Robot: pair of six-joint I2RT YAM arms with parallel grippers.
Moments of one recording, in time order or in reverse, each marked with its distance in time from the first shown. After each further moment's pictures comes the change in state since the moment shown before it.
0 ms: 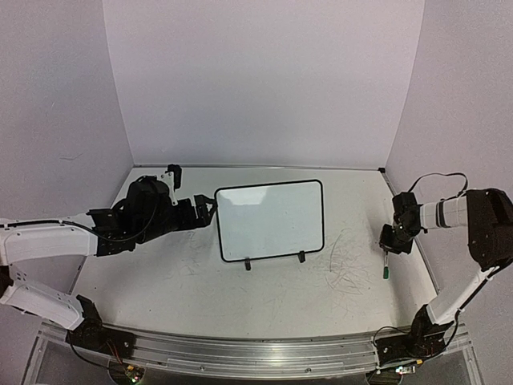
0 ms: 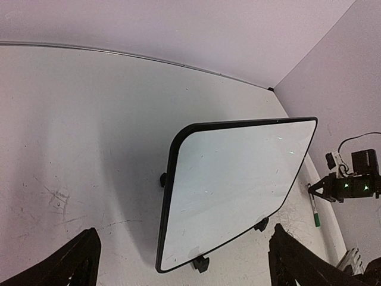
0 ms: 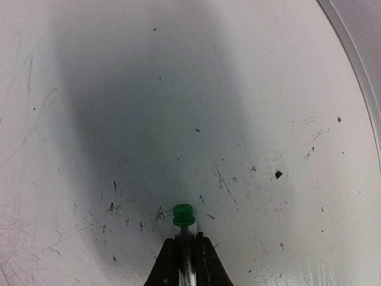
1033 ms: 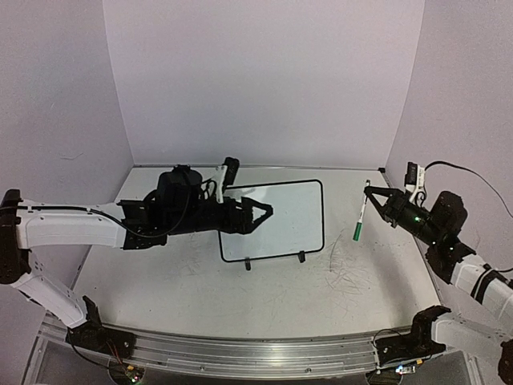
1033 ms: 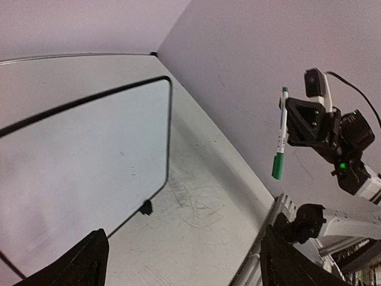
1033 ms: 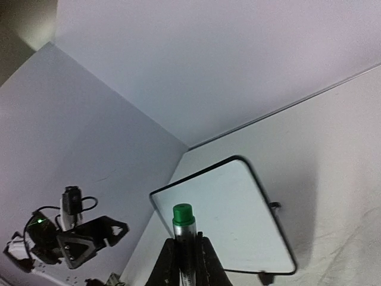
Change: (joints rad) left arm -0.141 0.194 0.212 0.132 0.318 0.051; right arm 0.158 -0.822 -0.343 0.717 -0.660 0.462
